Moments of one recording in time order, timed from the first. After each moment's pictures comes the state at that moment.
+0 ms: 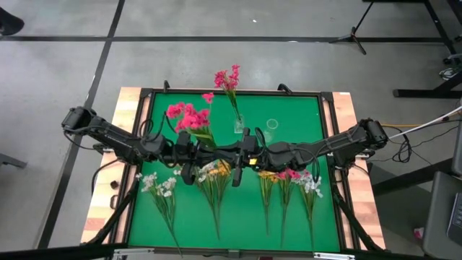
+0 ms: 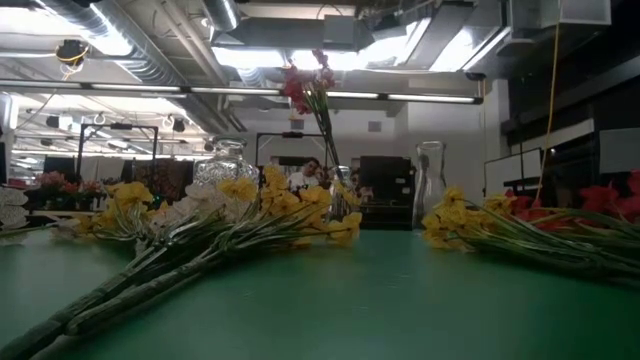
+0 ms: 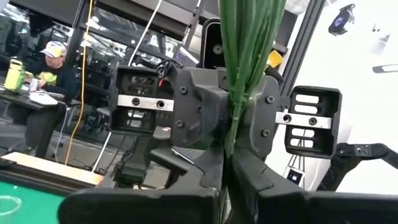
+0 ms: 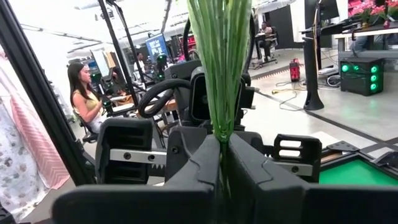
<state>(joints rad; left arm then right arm) -0.25 1.27 0.67 0.91 -0.22 -0.31 0.32 1.66 1.39 0.36 0.45 0.23</state>
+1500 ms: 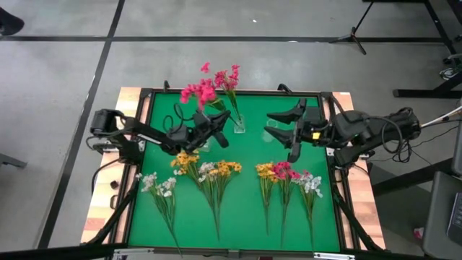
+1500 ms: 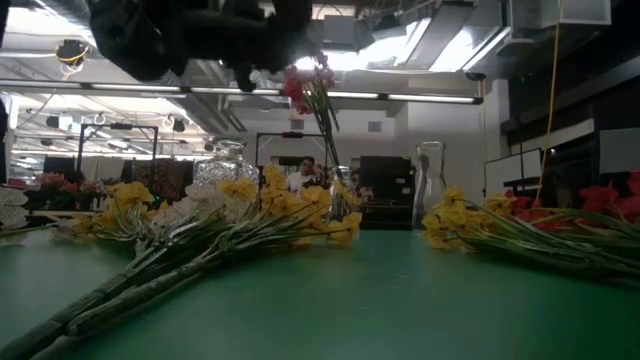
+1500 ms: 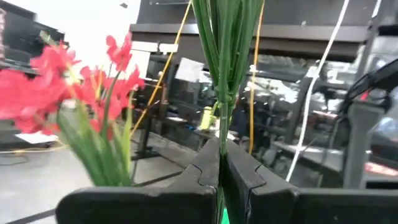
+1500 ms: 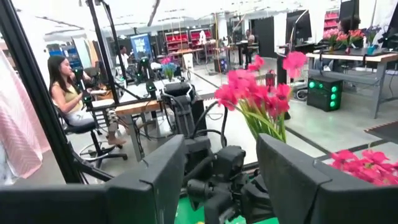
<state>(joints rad) 0.02 1.64 0.67 1.30 -0.67 -0.04 0.32 1.18 1.39 -0.16 0.53 0.12</state>
